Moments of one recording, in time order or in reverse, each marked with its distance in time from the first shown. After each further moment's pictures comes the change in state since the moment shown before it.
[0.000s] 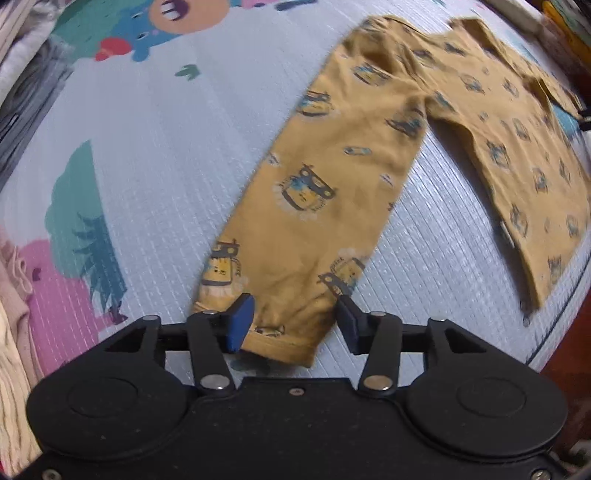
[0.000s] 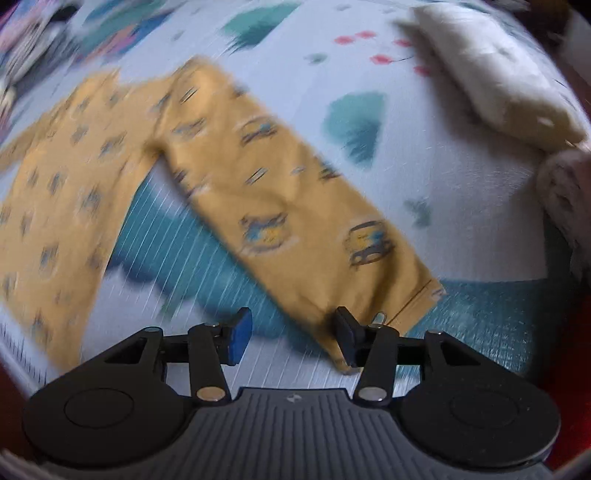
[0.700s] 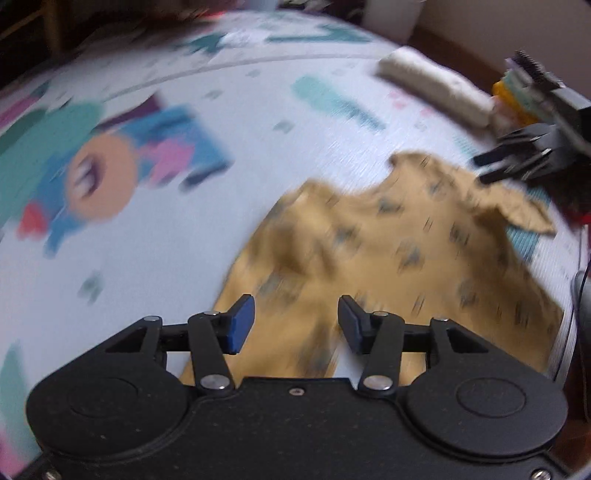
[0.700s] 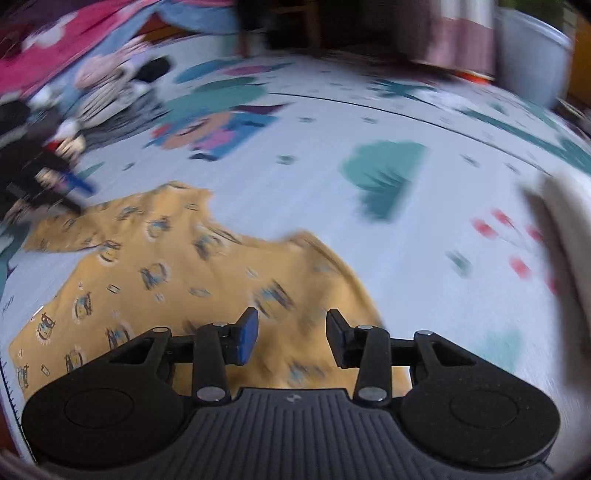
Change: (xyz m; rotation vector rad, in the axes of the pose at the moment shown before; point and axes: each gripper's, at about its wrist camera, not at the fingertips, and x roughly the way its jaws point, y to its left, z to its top) left arm 0.004 -0.058 0.114 0.069 -0.381 -0.145; right arm 0.013 0.084 0.139 -0.222 -0.339 0.181
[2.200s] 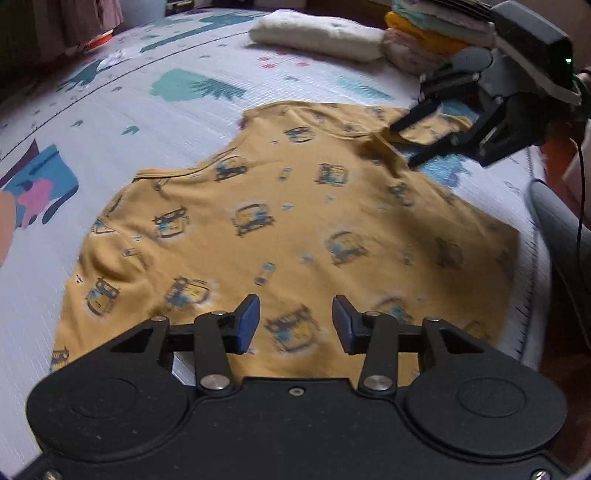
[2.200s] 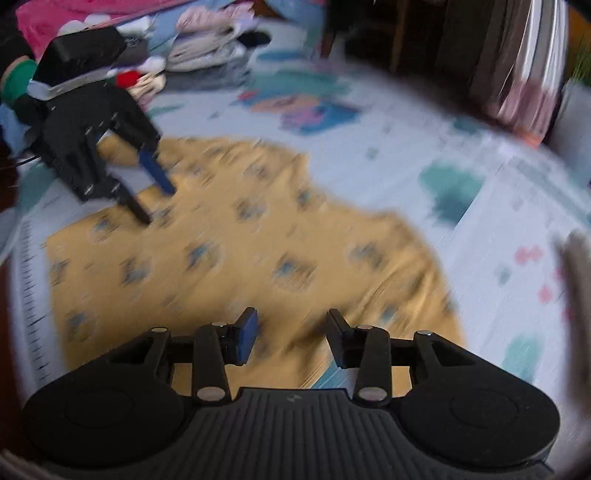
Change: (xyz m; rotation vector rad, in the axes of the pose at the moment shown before) left arm 0.020 -0.104 -0.053 0.253 0.047 -0.069; right arm -0.018 0.074 -0.053 -0.266 -0.054 -0.037
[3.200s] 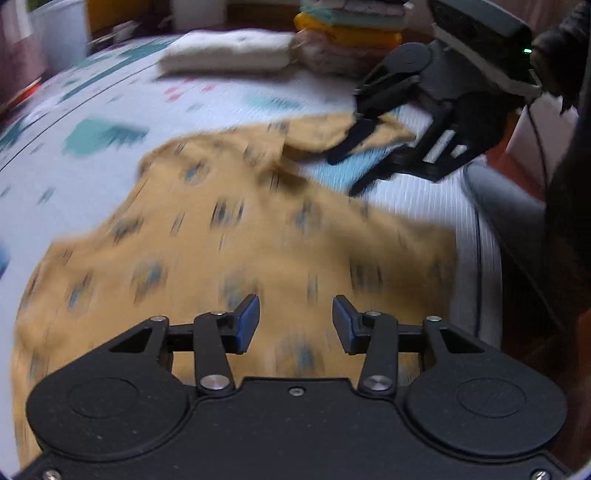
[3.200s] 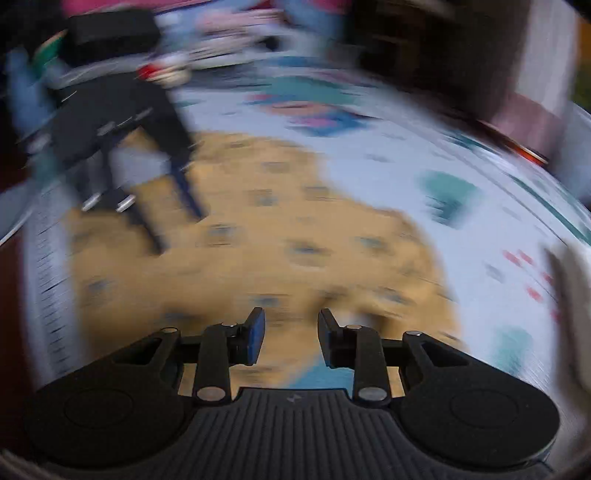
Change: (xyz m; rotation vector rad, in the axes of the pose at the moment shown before) left arm 0.004 -0.065 0.010 0.165 -0.012 -0.119; right arm -0.031 0.033 -0.027 -0.098 0.006 0.064
